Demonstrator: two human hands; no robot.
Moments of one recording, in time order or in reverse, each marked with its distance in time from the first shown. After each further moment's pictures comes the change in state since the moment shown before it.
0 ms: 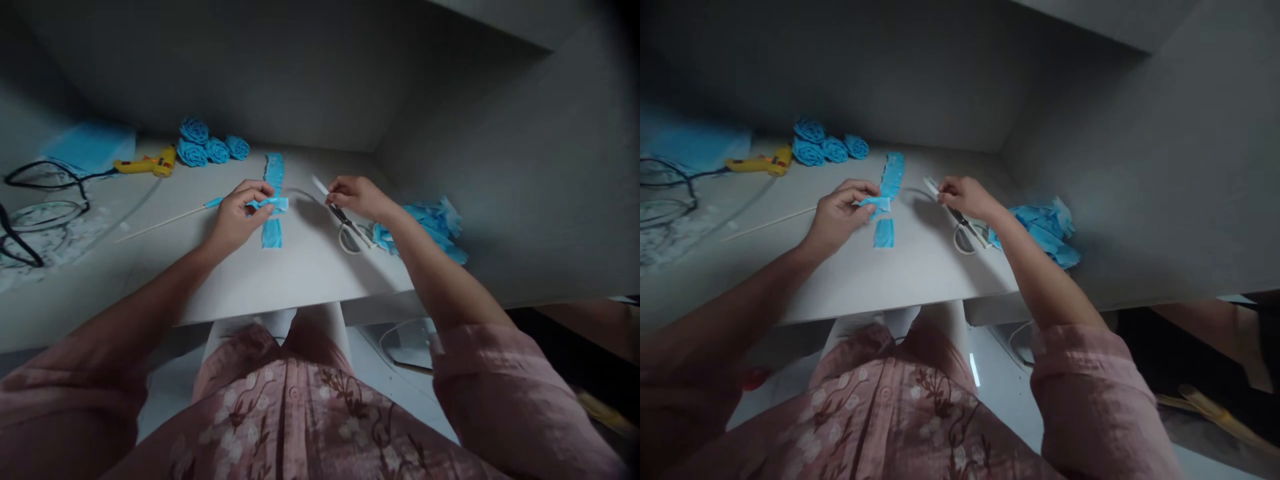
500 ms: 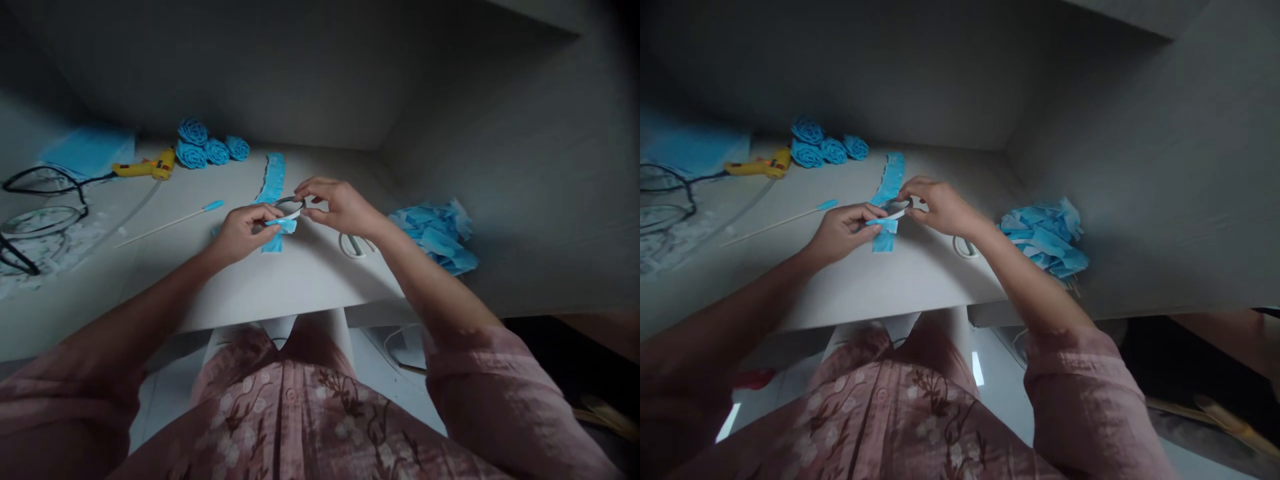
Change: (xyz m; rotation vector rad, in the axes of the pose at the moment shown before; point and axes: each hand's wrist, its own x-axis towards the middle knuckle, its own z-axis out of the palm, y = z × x) left_hand -0.005 -0.017 0.003 -0.028 -0.198 0.100; right_hand -0.004 -0.053 0.018 0.085 0.076 -0.455
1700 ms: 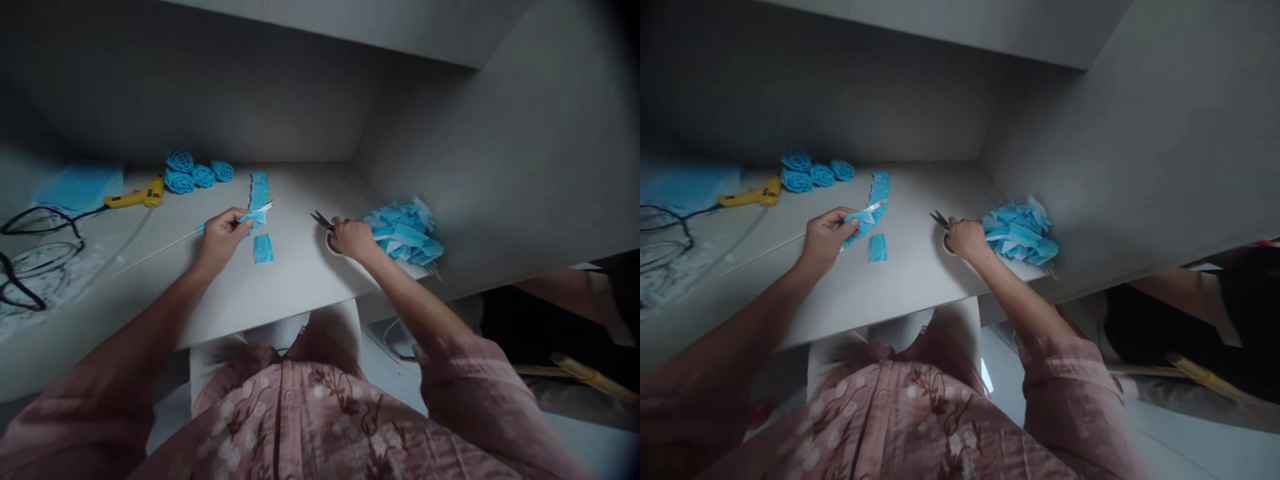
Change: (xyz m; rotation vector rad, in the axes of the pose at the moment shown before) left_hand 0.010 -0.009 -0.010 -0.189 0.272 -0.170; right_hand -0.064 -0.008 0.013 -0.791 -0.295 0.887
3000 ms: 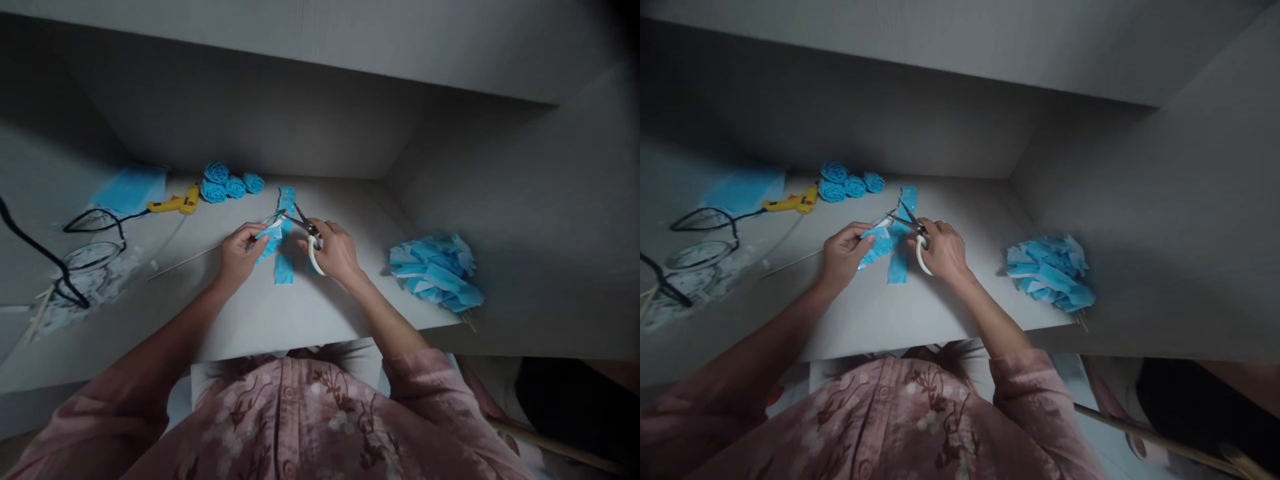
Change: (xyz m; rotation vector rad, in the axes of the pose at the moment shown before) left_hand 0.003 -0.002 -0.006 0.138 0.189 0.103; right_hand 0.036 -0.069 -0.015 0.652 0.327 -0.294
